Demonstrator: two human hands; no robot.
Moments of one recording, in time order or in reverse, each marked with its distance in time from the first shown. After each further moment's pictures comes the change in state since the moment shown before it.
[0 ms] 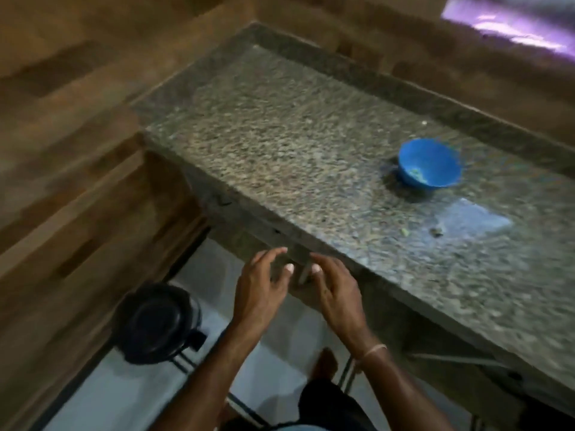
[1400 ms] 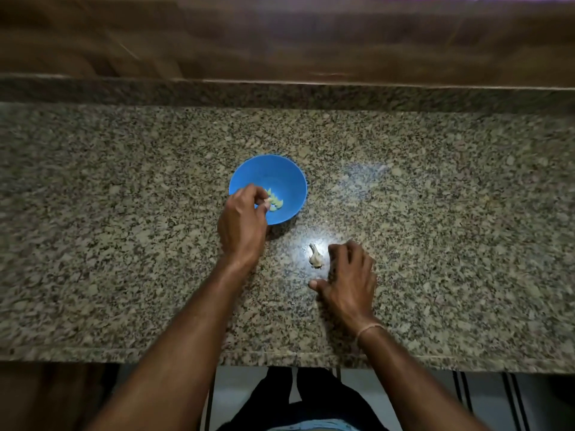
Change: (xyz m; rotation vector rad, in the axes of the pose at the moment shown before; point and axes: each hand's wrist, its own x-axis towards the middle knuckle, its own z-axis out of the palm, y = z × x) left_hand 0.264 0.235 0.262 0.263 -0.102 0.398; right_hand 0.128 0.201 -0.200 -0.374 0.294 0.547
